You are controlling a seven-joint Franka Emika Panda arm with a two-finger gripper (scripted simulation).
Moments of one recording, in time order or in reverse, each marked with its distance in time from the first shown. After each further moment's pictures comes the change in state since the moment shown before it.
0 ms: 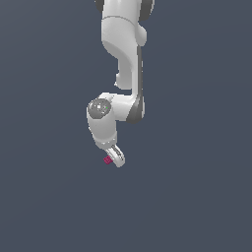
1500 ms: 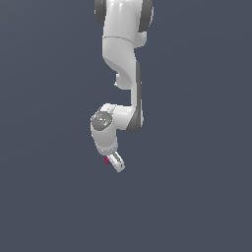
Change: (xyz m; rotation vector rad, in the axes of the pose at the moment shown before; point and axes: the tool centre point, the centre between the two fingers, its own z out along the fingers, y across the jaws) arm 0.001 0.001 0.053 0.000 0.000 0.021
